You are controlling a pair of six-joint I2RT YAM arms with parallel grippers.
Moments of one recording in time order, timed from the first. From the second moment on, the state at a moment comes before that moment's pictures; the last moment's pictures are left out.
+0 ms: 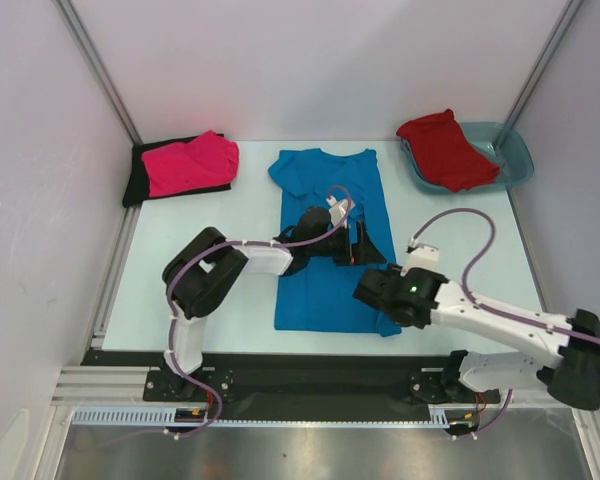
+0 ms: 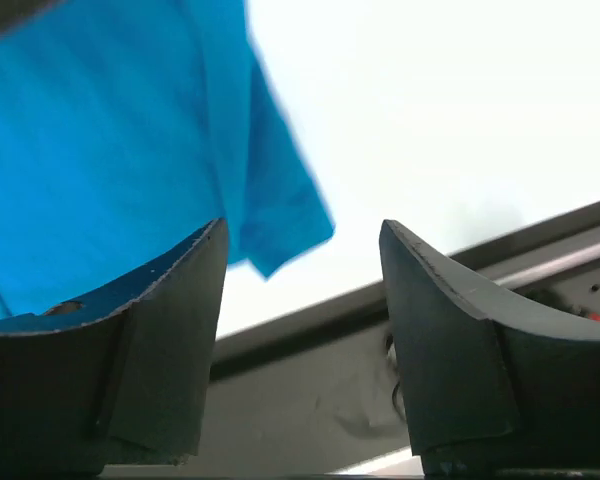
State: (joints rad) left arm -0.79 2.01 1.11 0.49 0.54 -0.86; right arm 1.05 1.19 0.92 -1.20 0.71 1.36
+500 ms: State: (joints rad) left arm -0.79 2.14 1.24 0.41 0.55 -0.86; right arm 0.87 1.14 0.91 -0.97 0.78 1.06
